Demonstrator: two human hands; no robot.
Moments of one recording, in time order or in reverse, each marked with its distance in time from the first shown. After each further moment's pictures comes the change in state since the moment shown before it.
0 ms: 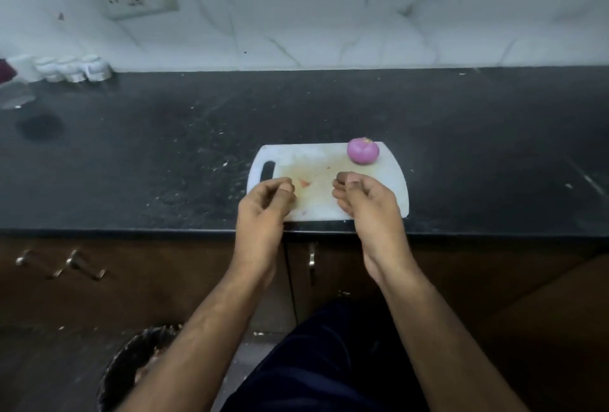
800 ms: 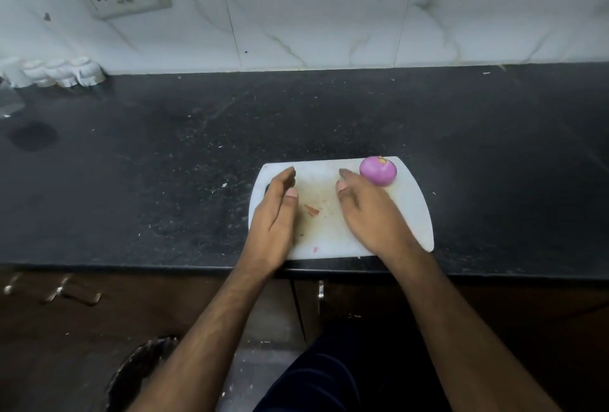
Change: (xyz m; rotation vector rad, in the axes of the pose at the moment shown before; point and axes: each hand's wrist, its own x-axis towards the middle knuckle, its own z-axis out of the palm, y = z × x) left_hand 0.079 -0.028 -0.001 0.392 -0.218 0.210; right_hand 0.089 0.005 0.007 -0.939 -0.219 -0.229
